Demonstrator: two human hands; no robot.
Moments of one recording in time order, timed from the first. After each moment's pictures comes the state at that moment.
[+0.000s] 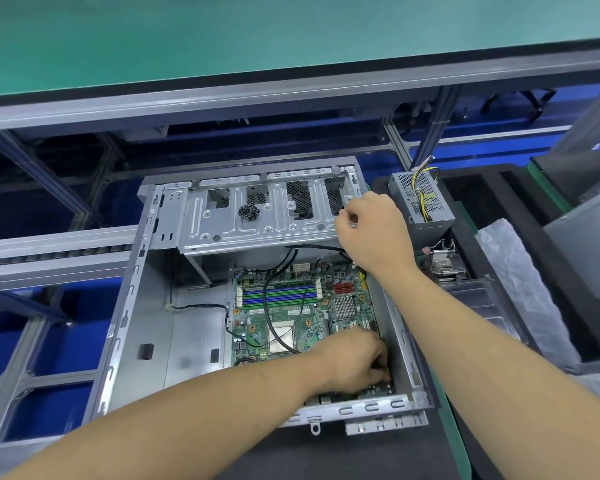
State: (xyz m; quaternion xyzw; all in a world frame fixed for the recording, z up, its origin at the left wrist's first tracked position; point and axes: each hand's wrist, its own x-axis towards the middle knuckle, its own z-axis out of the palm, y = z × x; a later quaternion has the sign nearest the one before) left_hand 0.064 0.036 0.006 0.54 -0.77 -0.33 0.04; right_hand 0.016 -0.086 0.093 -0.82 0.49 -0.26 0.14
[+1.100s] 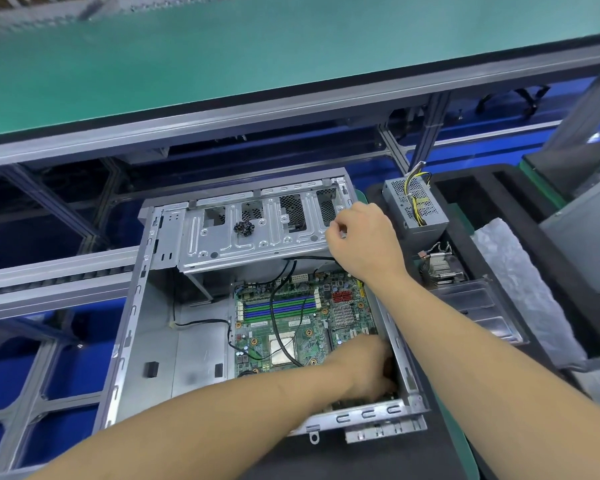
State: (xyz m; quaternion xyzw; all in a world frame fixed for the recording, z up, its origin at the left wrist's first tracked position) left_hand 0.041 0.033 0.022 0.60 -0.70 -0.37 0.01; right_hand 0.015 -0.087 0.094 -0.82 0.48 -0.25 0.16
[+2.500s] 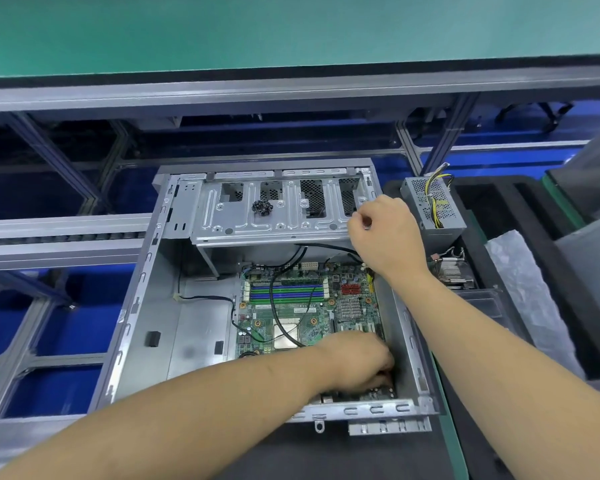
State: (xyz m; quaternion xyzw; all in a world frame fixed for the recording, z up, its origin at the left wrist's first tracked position) left_hand 0.067 0.034 0.015 0.46 -0.85 -0.26 -0.05; right_hand 0.016 -0.092 0.086 -0.83 0.47 -0.26 0.14
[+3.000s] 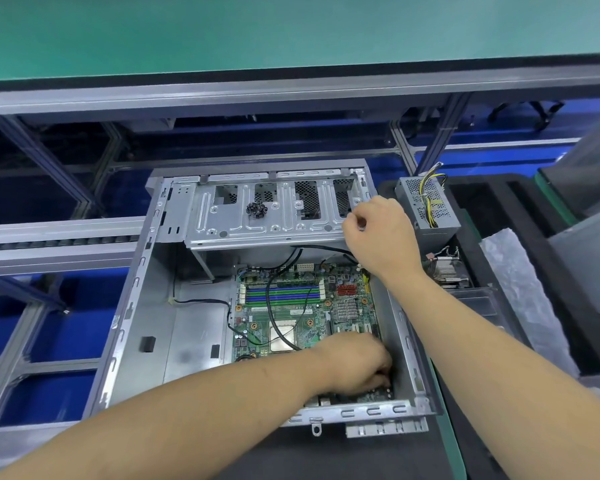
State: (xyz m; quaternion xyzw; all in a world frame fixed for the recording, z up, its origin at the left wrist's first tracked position) left_hand 0.067 0.033 0.007 0.47 -0.84 -0.27 -0.02; right_hand 0.017 -0.093 0.084 -0.83 0.47 -0.27 0.15
